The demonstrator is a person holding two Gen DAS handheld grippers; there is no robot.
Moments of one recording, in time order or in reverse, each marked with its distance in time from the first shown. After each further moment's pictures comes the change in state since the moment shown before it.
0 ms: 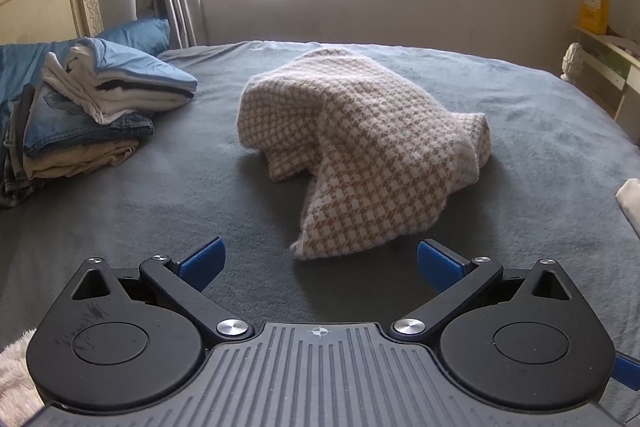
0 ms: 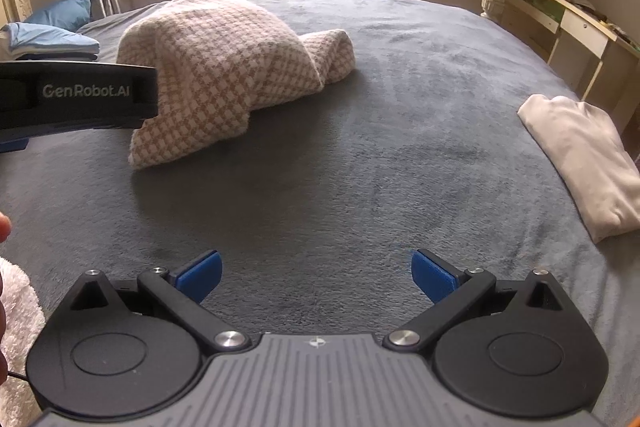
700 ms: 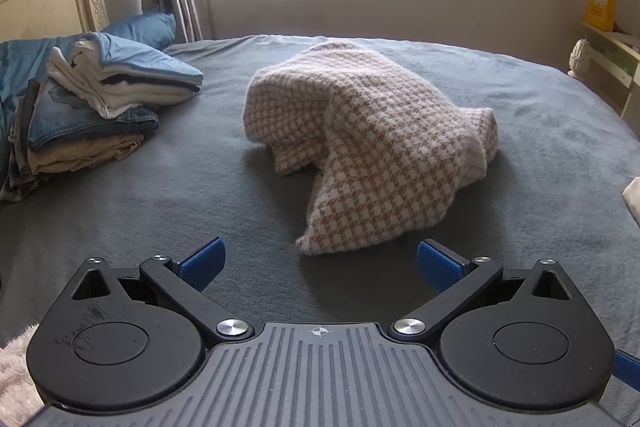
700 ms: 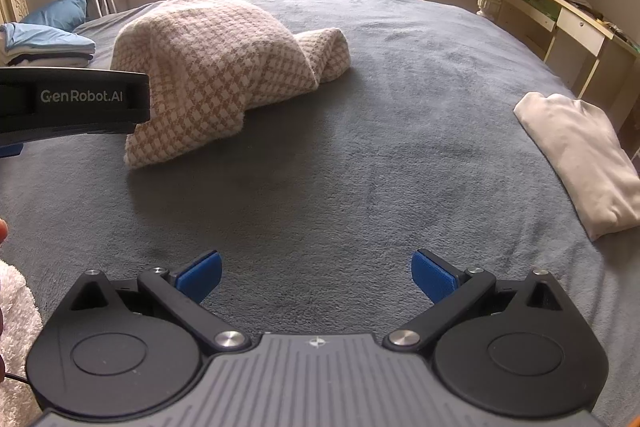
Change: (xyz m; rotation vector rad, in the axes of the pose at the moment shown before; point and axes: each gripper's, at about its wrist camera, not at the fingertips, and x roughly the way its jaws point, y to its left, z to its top) left arm 0.001 0.000 0.001 -0.005 0.014 0.021; right arm 0.001 0.001 0.001 0.005 0.004 -0.011
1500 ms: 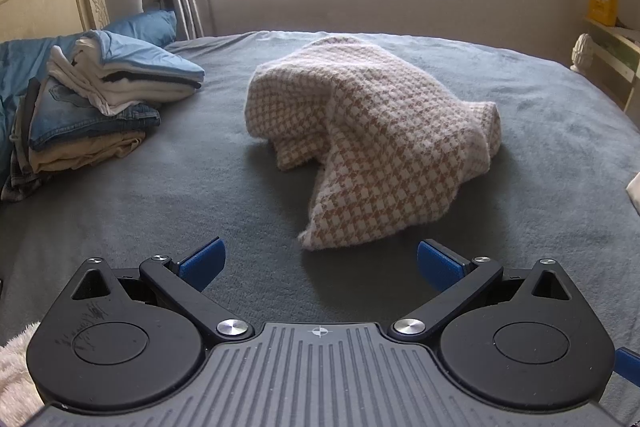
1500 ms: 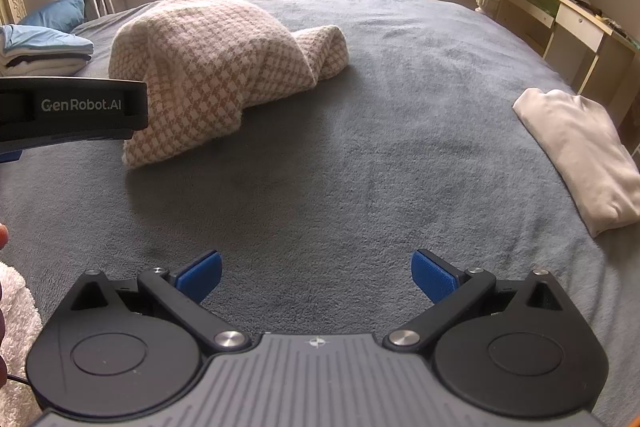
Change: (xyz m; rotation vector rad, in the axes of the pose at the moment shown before) left arm 0.003 -0.001 -0.002 0.003 0.015 0.015; right arm 0.001 -0.001 -0.001 0.009 0.005 -0.001
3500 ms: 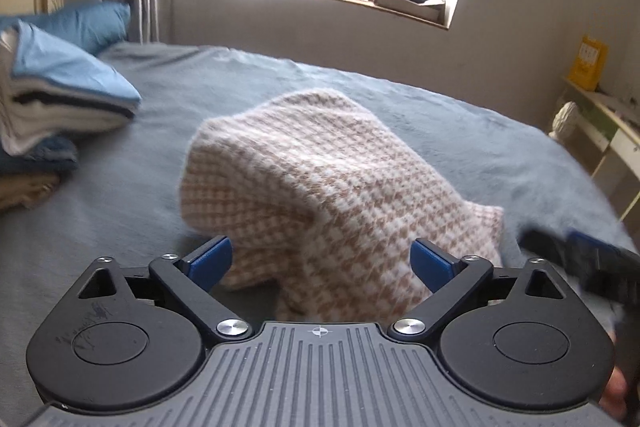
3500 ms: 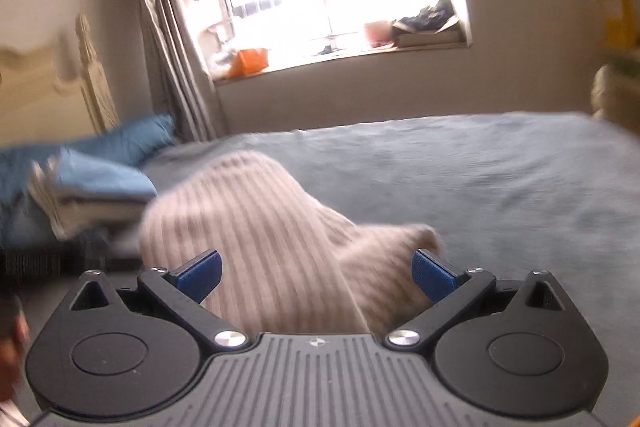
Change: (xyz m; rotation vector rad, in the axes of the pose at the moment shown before) left arm 0.120 0.033 0.100 -0.144 -0.039 -0.223; right arm 0.131 -0.044 0.186 0.006 -0.340 0.480
